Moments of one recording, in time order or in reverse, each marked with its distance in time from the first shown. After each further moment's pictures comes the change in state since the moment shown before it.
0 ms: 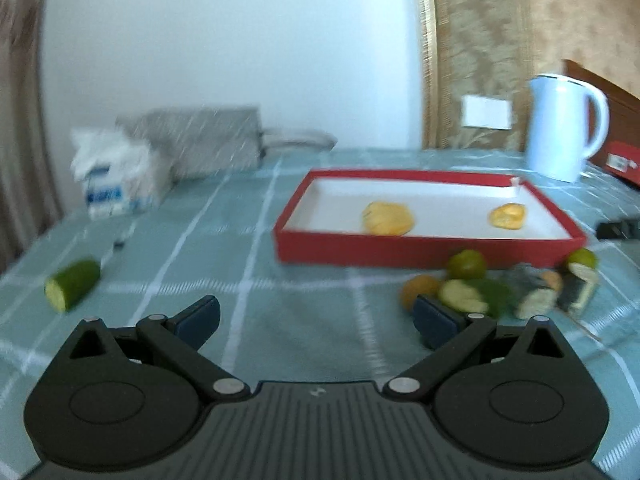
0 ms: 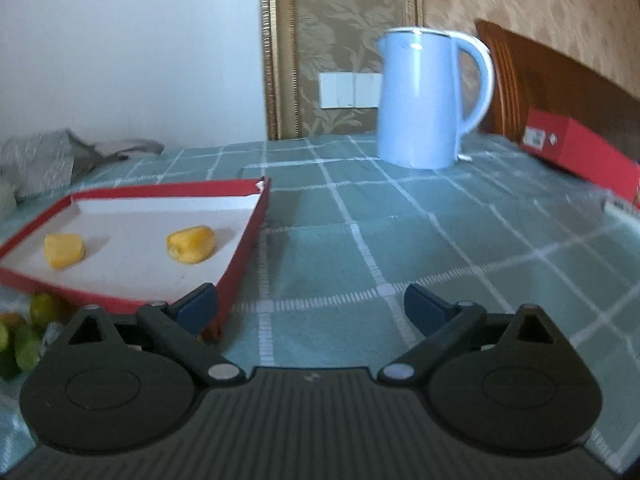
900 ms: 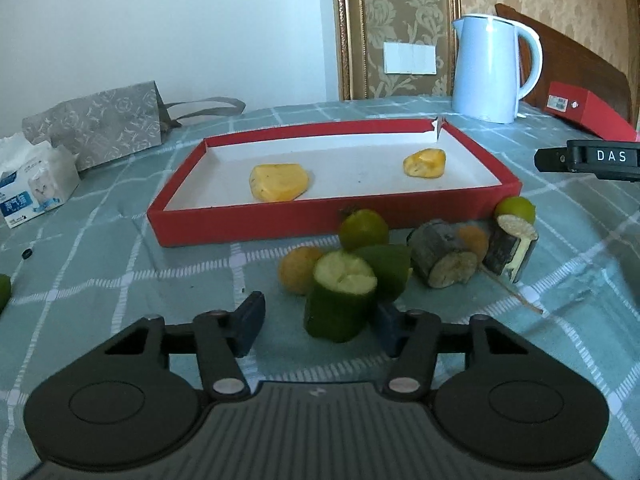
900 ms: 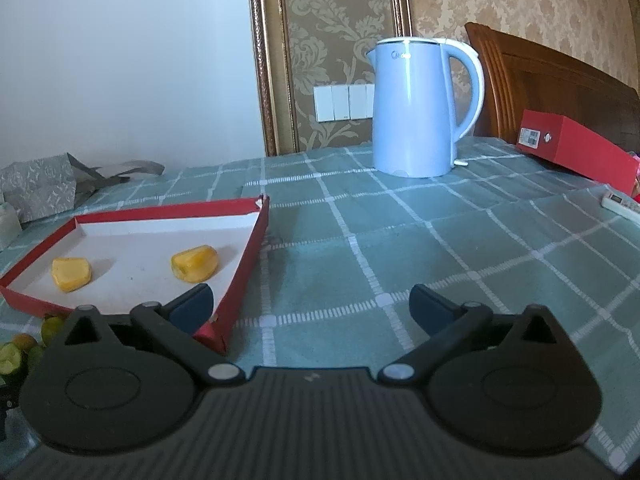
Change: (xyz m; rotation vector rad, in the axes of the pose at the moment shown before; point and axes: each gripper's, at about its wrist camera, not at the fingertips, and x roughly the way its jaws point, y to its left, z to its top) left arm 0.032 -0.048 0.006 0.107 0.147 -0.177; right arm -0.009 -0.002 0.002 0.031 -0.042 0.012
